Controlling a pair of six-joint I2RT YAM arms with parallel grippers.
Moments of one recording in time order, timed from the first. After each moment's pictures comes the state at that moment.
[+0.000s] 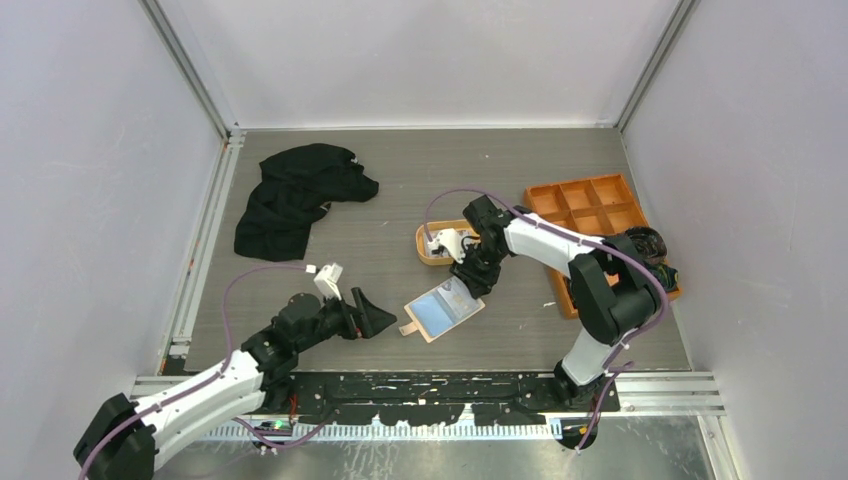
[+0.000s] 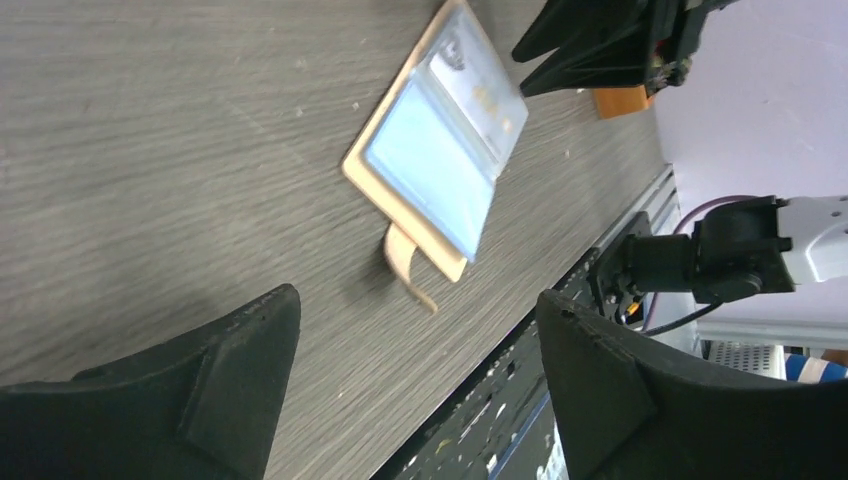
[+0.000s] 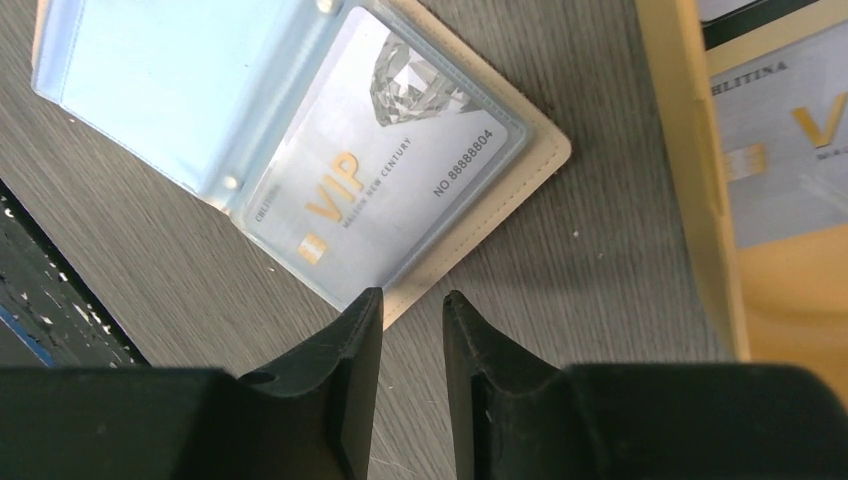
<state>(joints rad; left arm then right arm) -0.75 0.67 0.09 0.26 0.15 -0.86 0.53 1.67 1.05 -0.75 -0.38 -0.64</state>
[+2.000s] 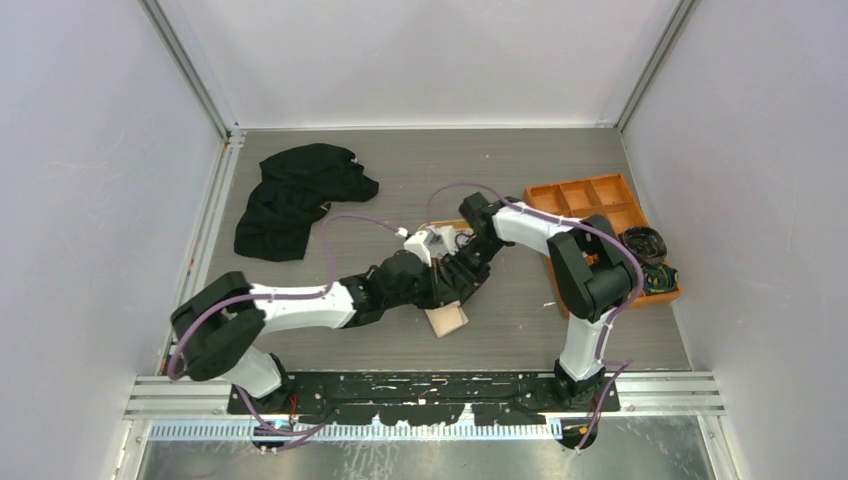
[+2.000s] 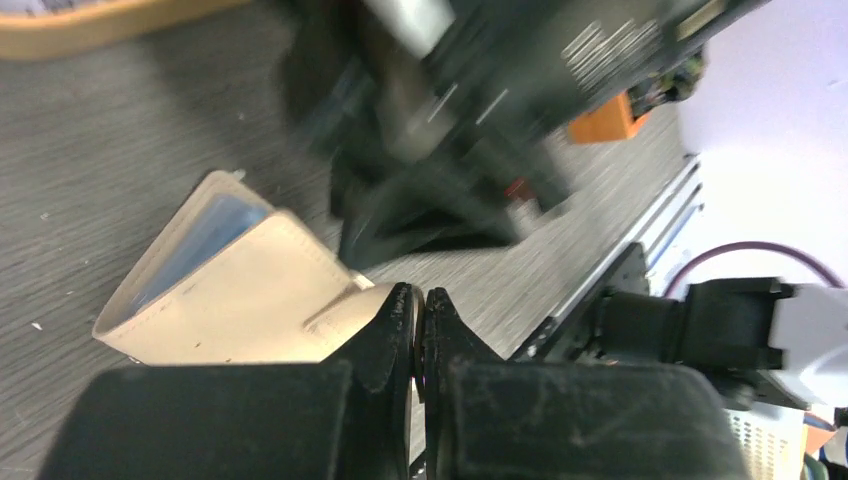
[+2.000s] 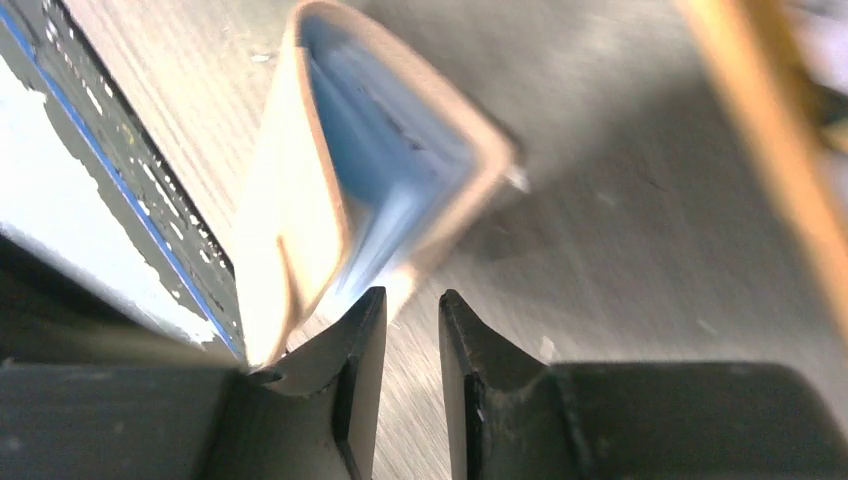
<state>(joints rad) -1.02 1.49 0.73 0.27 -0.02 -0.89 0.52 1.86 1.17 -0.86 -0.63 -0.43</state>
